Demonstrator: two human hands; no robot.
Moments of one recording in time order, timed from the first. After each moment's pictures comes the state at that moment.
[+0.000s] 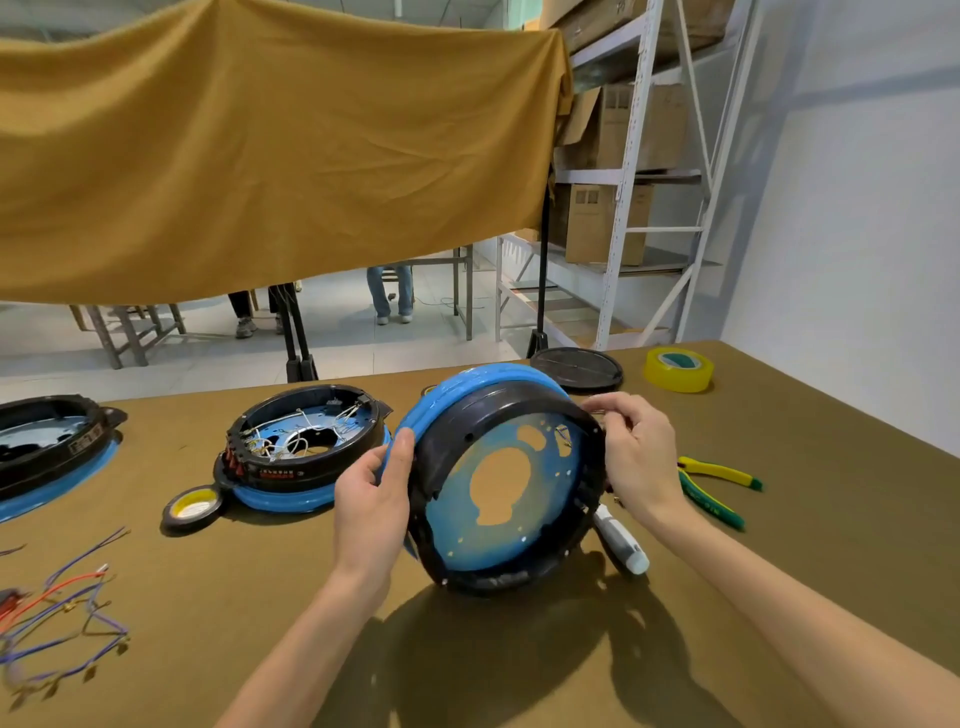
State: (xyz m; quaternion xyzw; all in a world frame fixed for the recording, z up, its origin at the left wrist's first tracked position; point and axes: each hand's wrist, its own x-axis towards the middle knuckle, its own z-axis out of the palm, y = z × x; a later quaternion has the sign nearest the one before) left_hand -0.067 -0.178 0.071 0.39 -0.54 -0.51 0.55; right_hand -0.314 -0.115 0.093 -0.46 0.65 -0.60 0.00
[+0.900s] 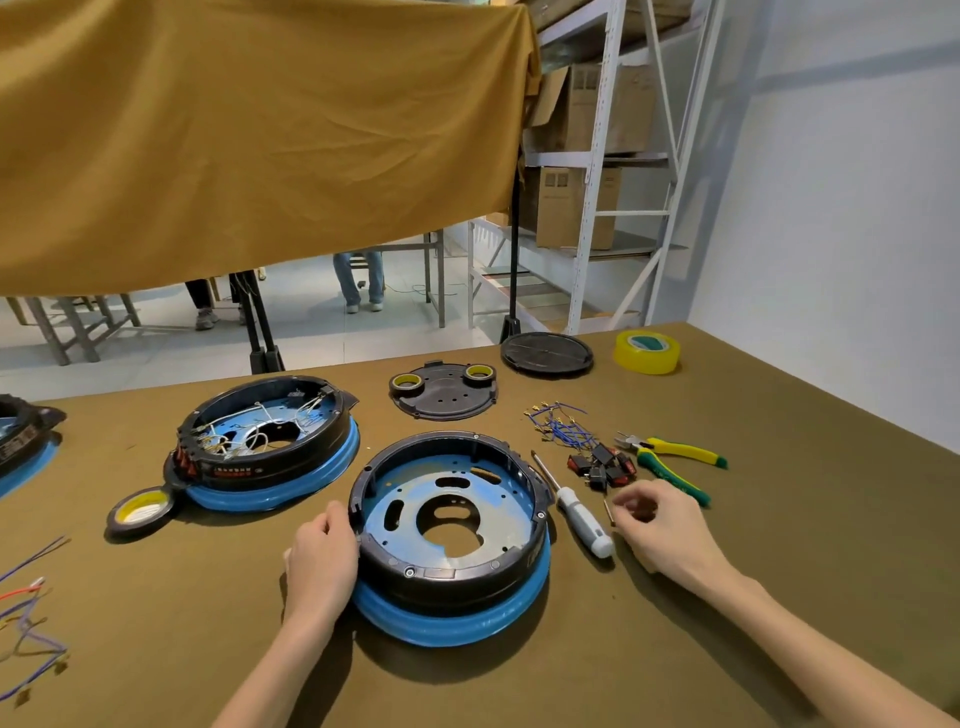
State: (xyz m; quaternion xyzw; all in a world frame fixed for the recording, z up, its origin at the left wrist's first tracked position) left_hand -0.051 -0.211 -0.011 0.59 -0.55 -0.43 0.39; right_hand -0.391 -0.057 -0.008 -0.47 0.80 -0.37 0.05
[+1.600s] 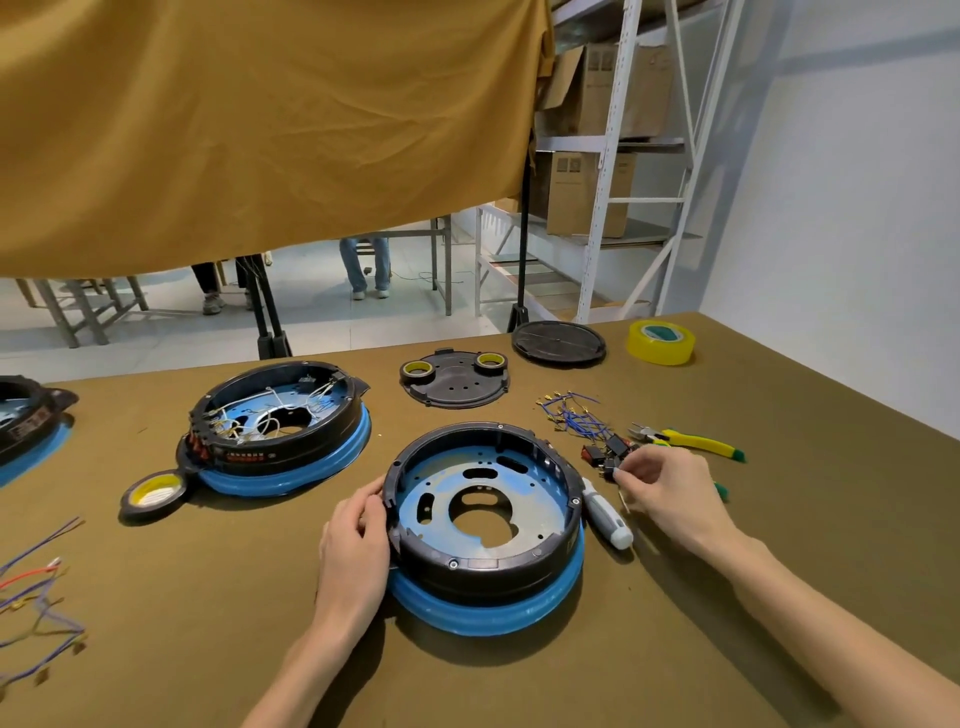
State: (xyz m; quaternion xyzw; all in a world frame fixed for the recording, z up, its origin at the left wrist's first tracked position) left_hand -0.054 -0.197 -0.019 0.49 -0.64 -0.41 0.42; right_hand -0.382 -0.076 0.024 -0.49 0.79 -0.36 0.01
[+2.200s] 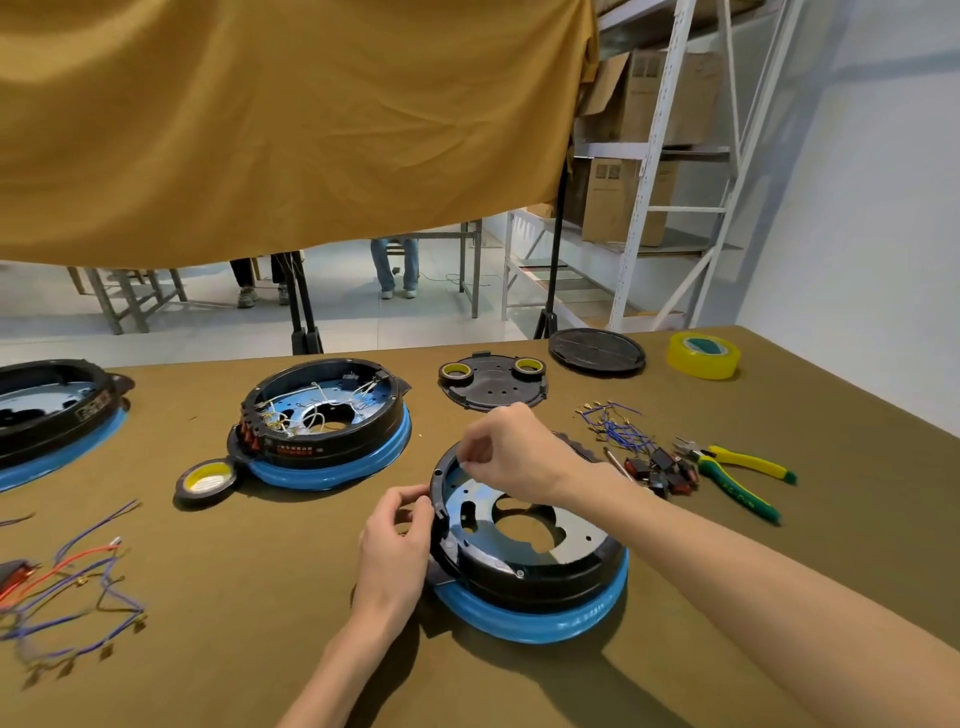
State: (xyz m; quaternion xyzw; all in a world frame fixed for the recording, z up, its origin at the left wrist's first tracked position) left_hand -0.045 -0.206 -0.024 0.45 -0.61 -0.45 0.47; right_hand -0.224 -0.190 0.087 -0.76 0.59 -0.26 0.06
